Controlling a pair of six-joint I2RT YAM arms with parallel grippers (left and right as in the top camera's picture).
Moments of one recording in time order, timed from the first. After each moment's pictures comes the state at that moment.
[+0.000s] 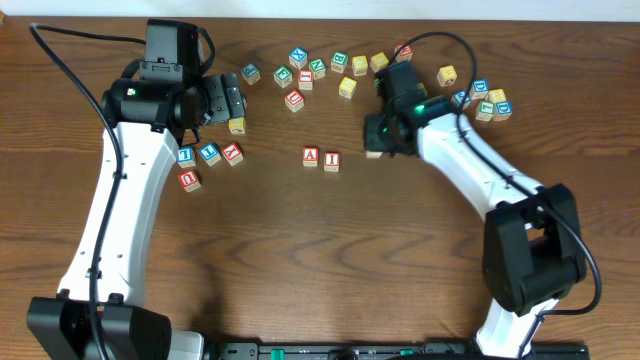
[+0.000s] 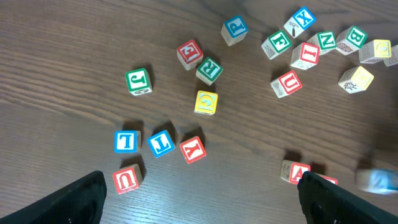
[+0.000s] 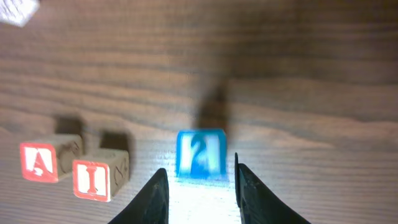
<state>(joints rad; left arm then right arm) -0.10 1.60 1.57 -0.97 -0.06 -0.30 0.41 1.94 1.42 -0.65 -0.01 0.41</state>
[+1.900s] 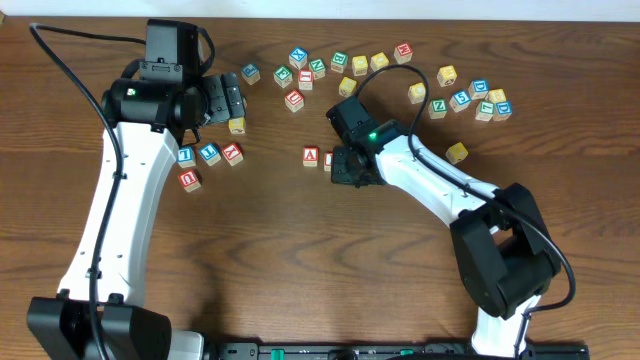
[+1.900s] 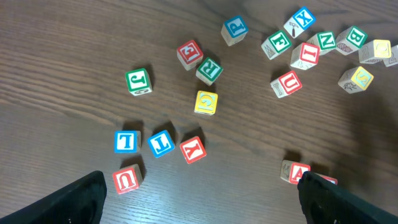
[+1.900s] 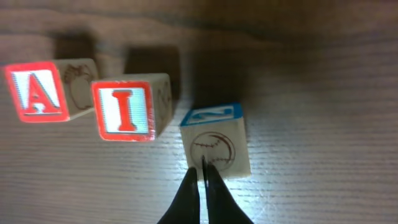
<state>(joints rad) -0.10 1.60 1.57 -0.97 -0.06 -0.30 0.58 1.98 1.39 -0.70 0.00 0.65</state>
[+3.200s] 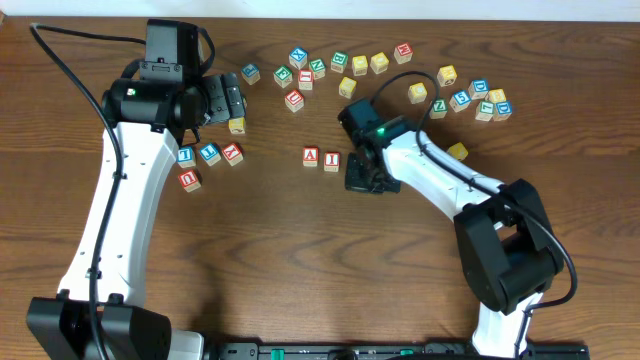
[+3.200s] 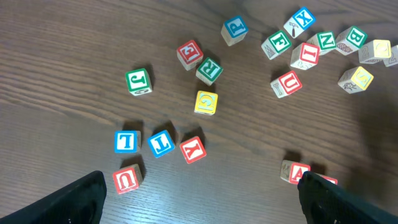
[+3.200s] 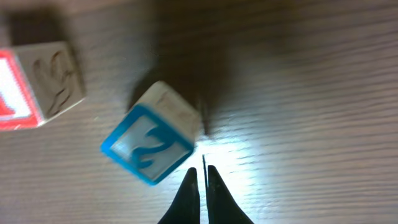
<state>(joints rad) -0.10 1.60 1.57 -0.97 -0.06 -0.30 0.52 1.99 1.38 -0.84 0.00 0.68</state>
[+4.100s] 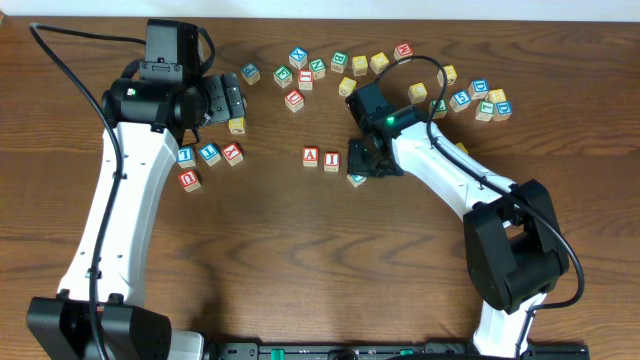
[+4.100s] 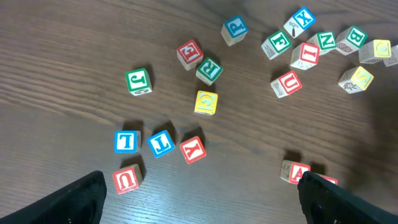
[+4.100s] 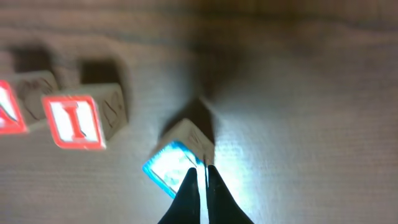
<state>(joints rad) -0.10 1.60 1.57 -0.97 -0.06 -0.30 0.50 1.98 1.44 -0.79 -0.02 0.57</state>
